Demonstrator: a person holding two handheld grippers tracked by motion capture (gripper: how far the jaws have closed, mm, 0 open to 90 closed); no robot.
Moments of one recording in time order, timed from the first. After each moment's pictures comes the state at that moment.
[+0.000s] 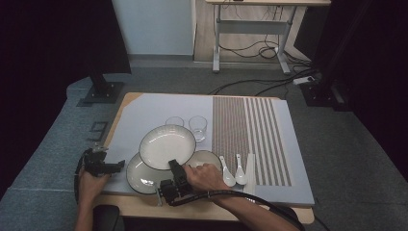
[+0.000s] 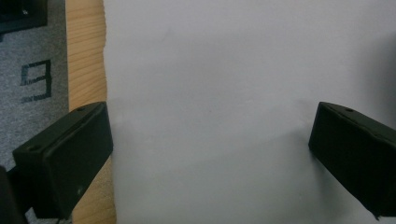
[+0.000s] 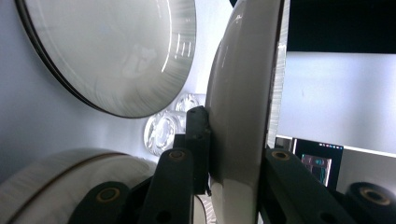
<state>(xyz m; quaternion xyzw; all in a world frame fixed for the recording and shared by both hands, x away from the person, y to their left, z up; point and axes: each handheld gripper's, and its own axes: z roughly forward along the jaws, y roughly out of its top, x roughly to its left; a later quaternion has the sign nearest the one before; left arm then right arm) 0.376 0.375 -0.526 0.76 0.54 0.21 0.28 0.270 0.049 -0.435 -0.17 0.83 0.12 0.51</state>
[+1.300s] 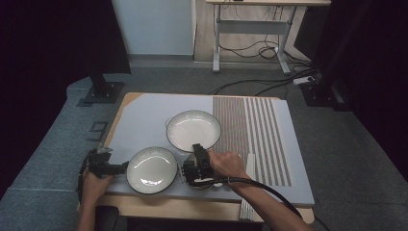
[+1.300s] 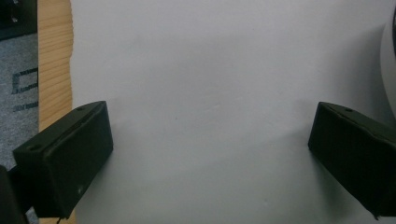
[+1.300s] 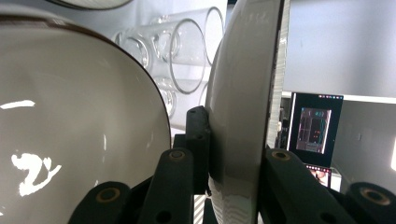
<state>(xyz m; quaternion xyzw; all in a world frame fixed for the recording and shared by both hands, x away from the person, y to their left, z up) 0.374 0.361 -0.528 0.77 0.52 0.21 0.29 0.310 -0.005 -0.421 -0.09 0.84 0.08 0.53</state>
